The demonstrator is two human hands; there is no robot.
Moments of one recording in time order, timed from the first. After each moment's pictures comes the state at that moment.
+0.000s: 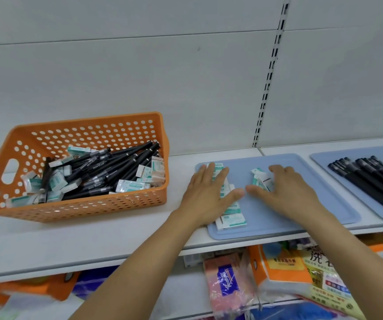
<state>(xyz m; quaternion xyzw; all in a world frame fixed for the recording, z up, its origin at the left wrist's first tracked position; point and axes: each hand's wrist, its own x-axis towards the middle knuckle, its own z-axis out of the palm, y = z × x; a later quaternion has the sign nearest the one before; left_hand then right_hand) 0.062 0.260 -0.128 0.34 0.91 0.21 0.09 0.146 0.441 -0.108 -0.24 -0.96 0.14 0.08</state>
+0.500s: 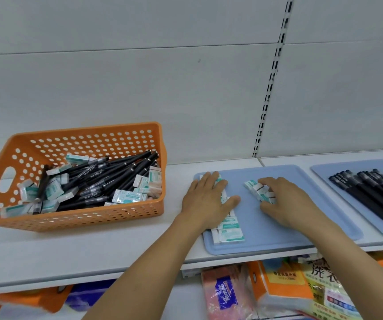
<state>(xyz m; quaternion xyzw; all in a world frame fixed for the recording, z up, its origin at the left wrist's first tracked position) 0.041 0.279 -0.138 0.33 0.93 0.15 0.05 0.133 0.459 -0.110 -0.17 -0.97 0.15 0.04</state>
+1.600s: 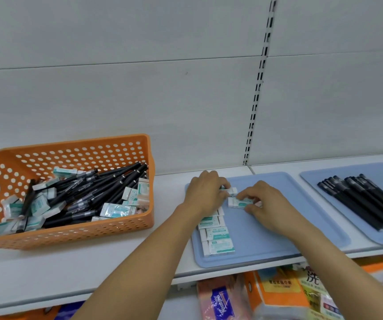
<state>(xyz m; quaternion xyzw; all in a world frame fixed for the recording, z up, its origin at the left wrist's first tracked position) 0.017 0.313 -0.110 0.37 0.91 0.19 -0.02 0.128 0.458 -0.109 -0.09 -0.96 0.25 0.08</state>
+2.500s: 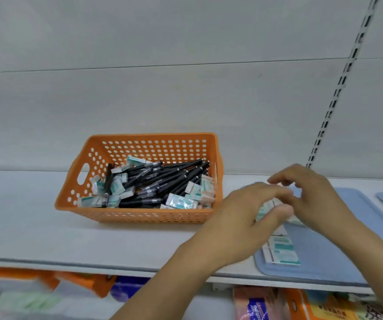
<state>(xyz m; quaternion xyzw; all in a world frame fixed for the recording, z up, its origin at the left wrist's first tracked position) 0.113 0.200 -0.037 0.43 0.79 0.44 0.00 0.111 0.389 -0.055 0.03 -0.94 0.28 0.20</state>
